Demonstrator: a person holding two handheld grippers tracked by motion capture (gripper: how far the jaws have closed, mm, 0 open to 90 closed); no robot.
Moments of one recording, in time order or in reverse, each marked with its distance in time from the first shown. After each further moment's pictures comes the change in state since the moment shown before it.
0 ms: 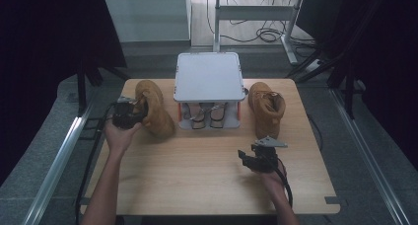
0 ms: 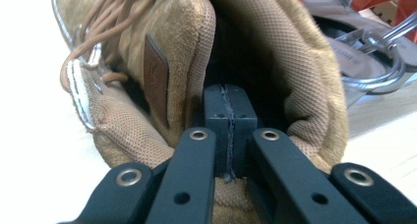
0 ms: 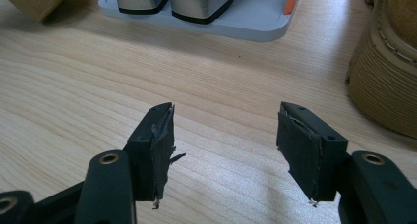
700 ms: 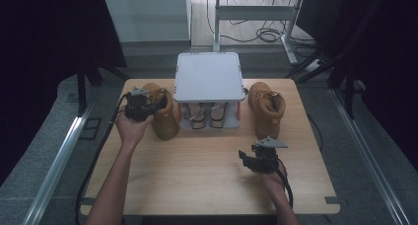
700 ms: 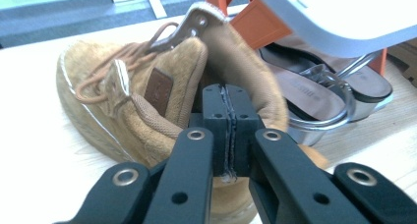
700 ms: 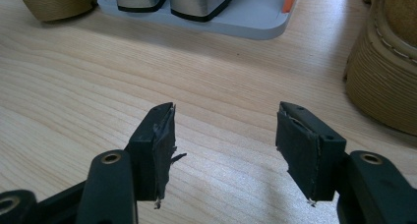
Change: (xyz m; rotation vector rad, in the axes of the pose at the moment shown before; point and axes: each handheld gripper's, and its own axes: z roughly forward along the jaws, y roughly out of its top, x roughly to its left) left arm -0.035 0.025 -0.003 -0.073 0.005 0.075; right arm 0.000 -0.001 -0.002 0.001 -0.004 0.000
